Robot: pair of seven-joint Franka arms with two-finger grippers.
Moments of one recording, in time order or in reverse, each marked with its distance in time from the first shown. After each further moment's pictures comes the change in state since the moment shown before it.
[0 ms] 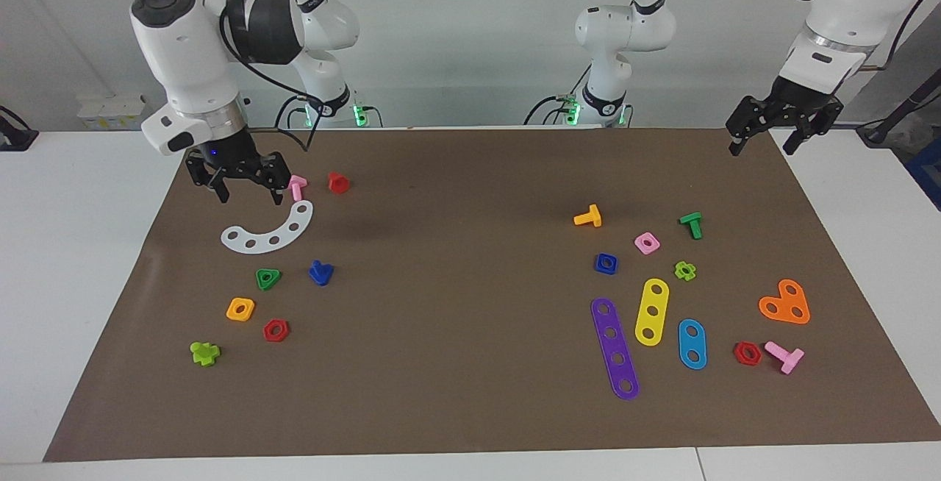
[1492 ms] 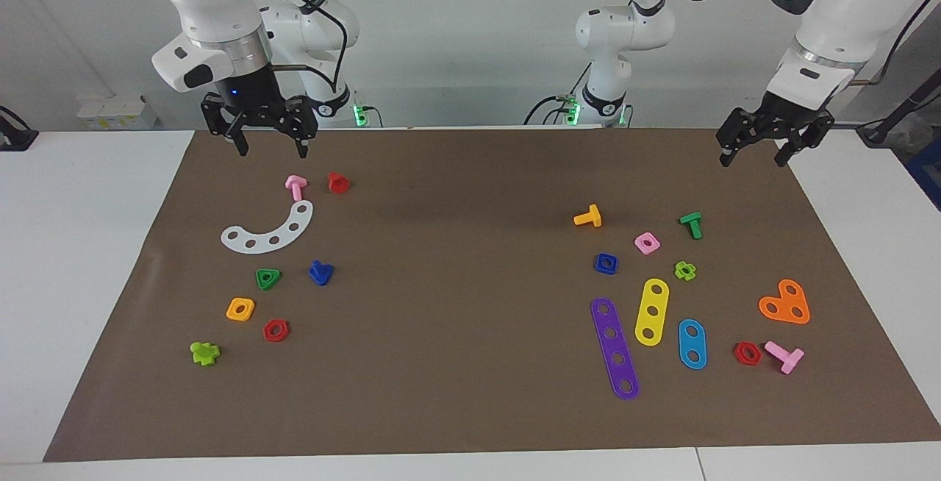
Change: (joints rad) left arm 0.149 0.043 -0.189 0.014 -0.003 0.002 -0.004; right arm -0.011 0.049 0.116 0.283 0.000 -0.277 0.103
